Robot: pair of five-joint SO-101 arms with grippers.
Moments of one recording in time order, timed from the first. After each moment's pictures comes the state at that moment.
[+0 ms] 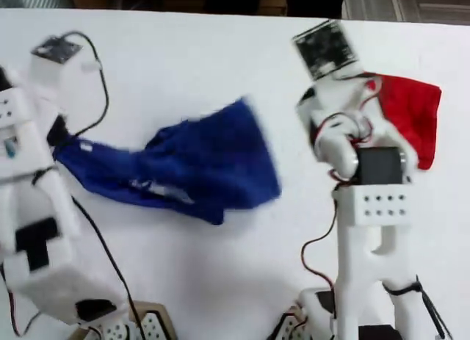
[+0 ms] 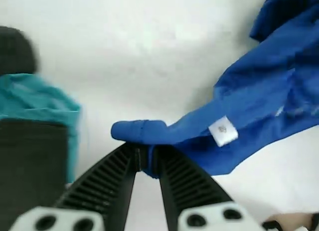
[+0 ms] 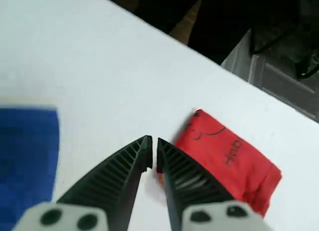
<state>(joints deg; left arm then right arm) -30.7 4.7 -21.4 101.3 -40.3 -5.4 -31.8 11.2 61.4 26.4</state>
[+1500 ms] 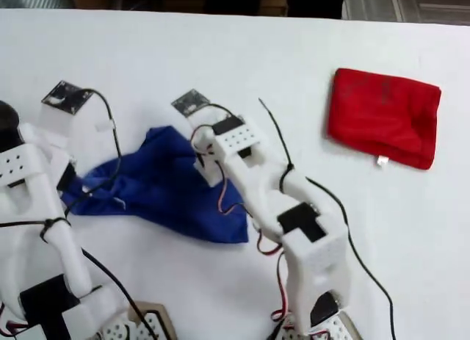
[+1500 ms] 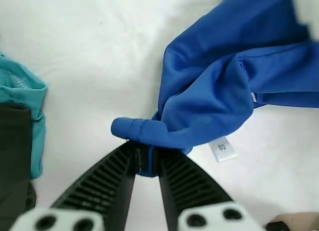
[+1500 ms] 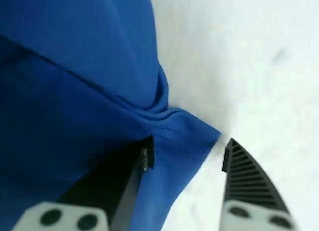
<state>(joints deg) -34.0 -15.1 21.6 80.3 -44.5 -33.0 27.1 0.4 63.7 12.7</state>
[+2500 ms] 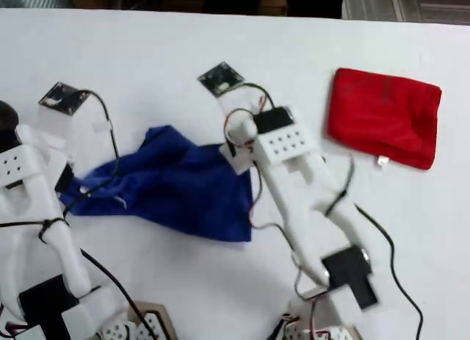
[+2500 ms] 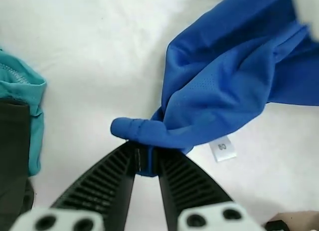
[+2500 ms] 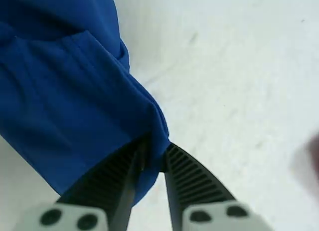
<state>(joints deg) -34.4 -15.1 21.9 80.3 -44.5 -26.1 -4.4 11.3 70.8 17.8</state>
